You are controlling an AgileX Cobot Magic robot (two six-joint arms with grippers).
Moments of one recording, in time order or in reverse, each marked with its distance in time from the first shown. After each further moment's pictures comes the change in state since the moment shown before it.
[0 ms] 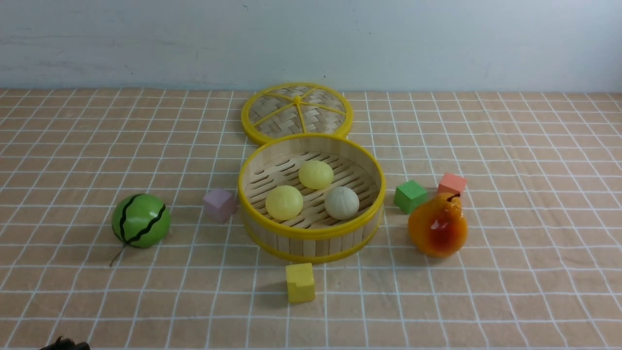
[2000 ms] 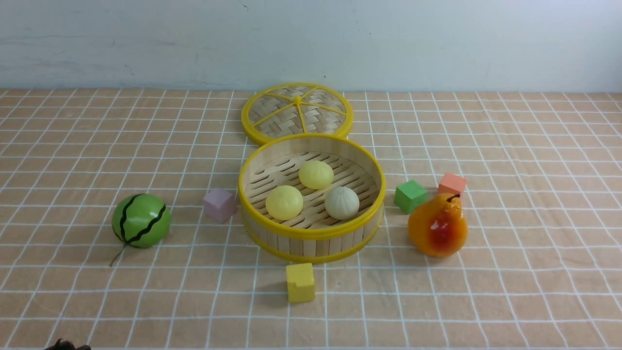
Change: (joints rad) right arm -0.171 -0.700 0.817 -0.004 -0.310 0.059; left arm 0.000 0.000 0.000 0.007 0.011 0.000
